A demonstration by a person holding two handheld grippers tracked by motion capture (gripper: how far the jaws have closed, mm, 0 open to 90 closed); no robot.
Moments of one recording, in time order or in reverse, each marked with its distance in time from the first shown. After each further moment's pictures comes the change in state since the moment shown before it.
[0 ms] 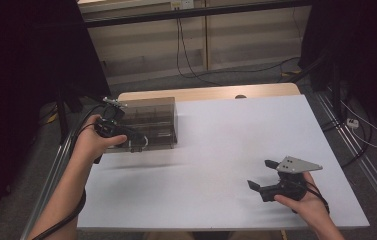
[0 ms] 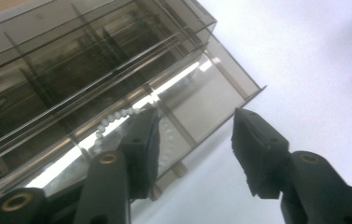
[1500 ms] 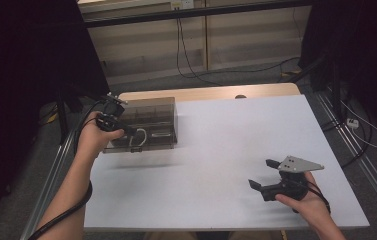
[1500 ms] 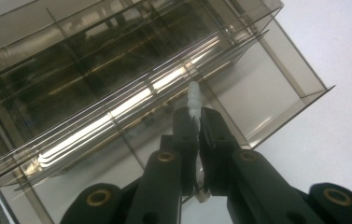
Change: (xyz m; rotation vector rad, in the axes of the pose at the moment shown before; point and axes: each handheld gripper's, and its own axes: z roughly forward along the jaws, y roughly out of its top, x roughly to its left) left arm 0.027 0.008 0.013 0.089 0.104 -0.067; right arm -0.002 0.000 -0.002 -0.007 -0.002 0.007
